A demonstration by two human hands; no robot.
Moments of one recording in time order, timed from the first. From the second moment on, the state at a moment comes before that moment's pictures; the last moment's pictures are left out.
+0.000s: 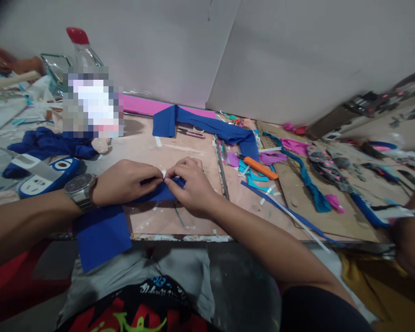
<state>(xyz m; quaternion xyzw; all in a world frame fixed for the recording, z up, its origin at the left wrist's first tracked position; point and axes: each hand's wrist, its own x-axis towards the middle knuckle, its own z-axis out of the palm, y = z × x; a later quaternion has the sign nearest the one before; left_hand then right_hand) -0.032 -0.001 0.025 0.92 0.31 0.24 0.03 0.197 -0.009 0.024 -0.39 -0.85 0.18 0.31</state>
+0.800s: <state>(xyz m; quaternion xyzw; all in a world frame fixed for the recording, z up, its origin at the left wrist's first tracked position) -0.033 0.007 0.029 0.77 0.42 0.38 0.29 0.203 0.017 0.011 -0.45 -0.52 0.60 0.41</state>
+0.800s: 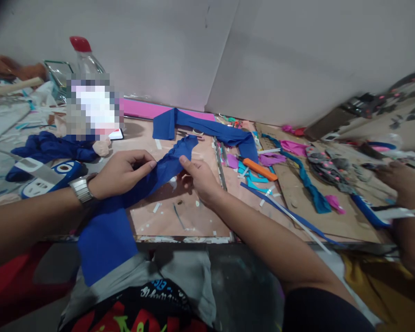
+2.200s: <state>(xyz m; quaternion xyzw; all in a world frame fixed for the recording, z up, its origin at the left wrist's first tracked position) -0.032 0.007 0.026 0.81 0.35 0.27 0.38 0.215 0.004 0.037 -0.35 -0.85 0.08 0.38</state>
